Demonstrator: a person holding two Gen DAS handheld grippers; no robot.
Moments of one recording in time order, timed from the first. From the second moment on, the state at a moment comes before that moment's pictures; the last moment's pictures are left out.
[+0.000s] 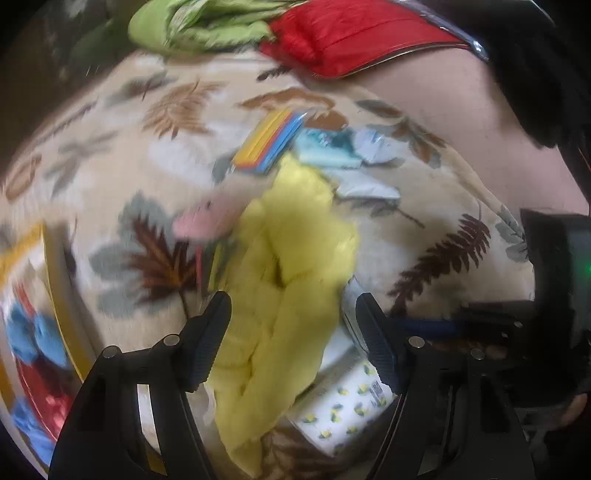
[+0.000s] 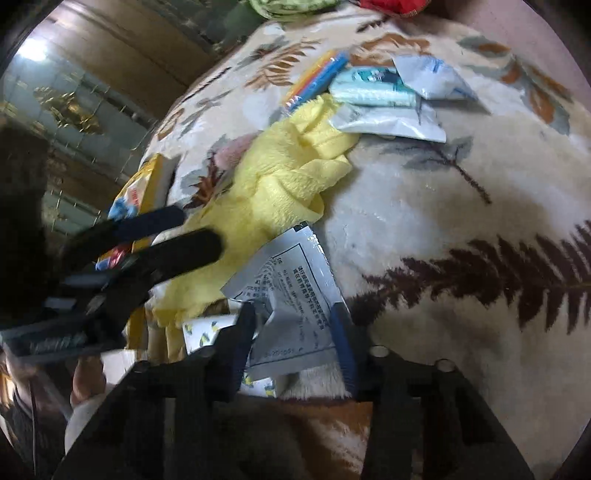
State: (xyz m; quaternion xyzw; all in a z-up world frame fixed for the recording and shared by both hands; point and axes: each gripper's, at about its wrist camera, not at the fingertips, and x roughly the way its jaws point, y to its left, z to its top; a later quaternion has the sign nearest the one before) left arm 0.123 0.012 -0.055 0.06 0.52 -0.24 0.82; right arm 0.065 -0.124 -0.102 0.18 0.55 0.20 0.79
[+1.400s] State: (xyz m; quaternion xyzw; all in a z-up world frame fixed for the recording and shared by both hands) left arm 0.015 0.325 0.022 -0.40 0.30 -0.03 0.87; right arm 0.103 0.105 -0.002 -0.01 0.52 0.36 0.77
